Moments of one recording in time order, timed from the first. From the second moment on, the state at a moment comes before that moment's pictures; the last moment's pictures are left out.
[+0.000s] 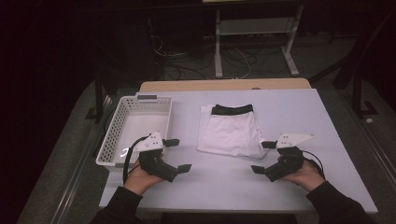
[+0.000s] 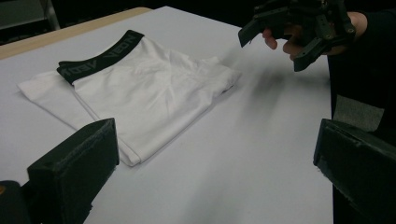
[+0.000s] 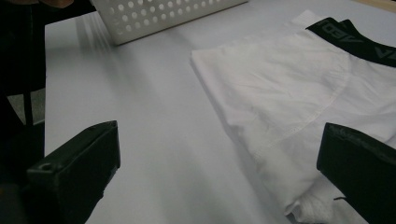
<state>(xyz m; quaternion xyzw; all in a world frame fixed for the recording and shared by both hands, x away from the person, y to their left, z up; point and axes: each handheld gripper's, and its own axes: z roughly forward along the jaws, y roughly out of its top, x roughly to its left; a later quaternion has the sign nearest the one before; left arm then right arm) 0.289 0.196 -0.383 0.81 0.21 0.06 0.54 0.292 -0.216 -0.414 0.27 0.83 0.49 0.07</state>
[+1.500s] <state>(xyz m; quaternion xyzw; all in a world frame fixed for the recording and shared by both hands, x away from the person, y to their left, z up) 0.290 0.197 -0.383 0.81 0.22 0.07 0.54 0.320 -0.185 -0.414 0.25 0.84 0.48 0.06</state>
